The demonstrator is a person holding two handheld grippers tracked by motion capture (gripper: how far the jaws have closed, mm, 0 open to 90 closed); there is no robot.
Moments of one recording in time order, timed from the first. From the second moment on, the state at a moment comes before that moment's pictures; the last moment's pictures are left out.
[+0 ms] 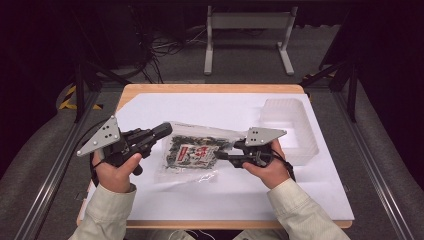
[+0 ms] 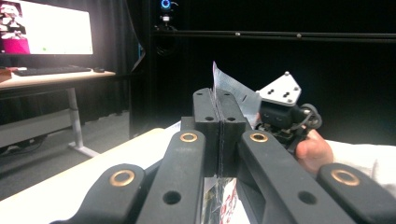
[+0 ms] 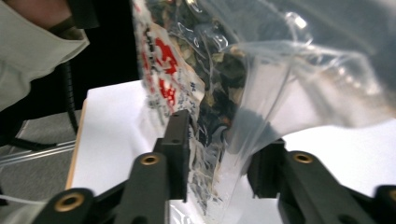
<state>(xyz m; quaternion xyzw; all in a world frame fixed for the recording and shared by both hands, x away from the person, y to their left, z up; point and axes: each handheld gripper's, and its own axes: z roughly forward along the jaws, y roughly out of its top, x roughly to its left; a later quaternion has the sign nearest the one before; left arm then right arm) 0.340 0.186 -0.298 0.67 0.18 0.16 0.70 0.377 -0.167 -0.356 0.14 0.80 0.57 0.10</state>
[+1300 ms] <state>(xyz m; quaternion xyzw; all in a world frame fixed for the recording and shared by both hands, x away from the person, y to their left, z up) 0.360 0.192 -0.328 0.74 0.24 0.20 0.60 0.369 -0.212 -0.315 0.21 0.80 0.55 0.13</state>
